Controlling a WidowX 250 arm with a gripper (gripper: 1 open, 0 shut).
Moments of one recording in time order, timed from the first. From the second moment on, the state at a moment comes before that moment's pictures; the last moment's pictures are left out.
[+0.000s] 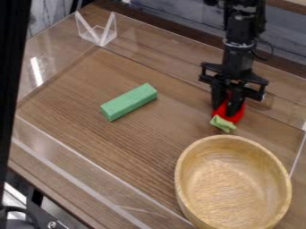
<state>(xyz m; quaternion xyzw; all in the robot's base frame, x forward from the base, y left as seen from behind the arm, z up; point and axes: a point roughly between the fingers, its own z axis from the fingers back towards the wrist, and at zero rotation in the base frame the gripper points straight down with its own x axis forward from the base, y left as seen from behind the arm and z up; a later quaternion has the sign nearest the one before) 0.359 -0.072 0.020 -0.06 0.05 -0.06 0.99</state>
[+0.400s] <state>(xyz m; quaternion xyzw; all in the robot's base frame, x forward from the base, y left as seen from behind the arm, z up) 0.359 -0.076 0.018 -0.06 0.06 -0.07 0.99</state>
